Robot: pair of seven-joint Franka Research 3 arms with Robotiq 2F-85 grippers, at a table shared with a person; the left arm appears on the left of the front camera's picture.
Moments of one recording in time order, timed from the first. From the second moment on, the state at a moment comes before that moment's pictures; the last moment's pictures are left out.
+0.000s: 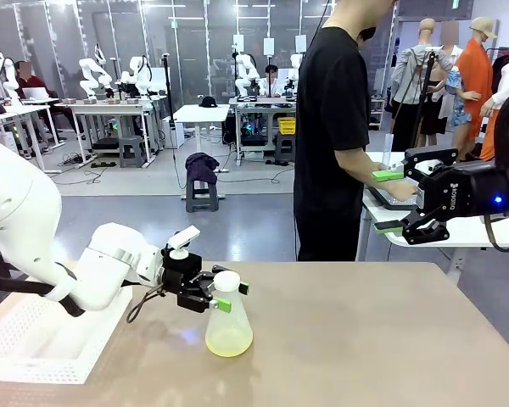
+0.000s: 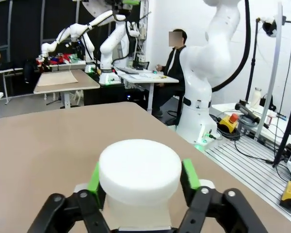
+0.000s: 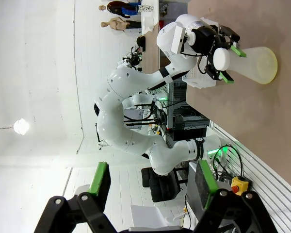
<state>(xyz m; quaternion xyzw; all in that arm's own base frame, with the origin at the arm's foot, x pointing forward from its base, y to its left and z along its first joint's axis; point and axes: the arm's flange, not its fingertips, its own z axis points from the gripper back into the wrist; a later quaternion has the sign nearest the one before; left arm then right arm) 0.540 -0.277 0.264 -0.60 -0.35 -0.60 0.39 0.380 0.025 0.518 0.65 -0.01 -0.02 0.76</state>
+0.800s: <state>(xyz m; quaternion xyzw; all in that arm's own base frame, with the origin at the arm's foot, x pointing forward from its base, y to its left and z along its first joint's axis) 0.540 -0.280 0.265 -0.61 -0.36 -0.59 0.39 0.380 0.025 0.518 0.65 -0.01 -0.02 0.76</state>
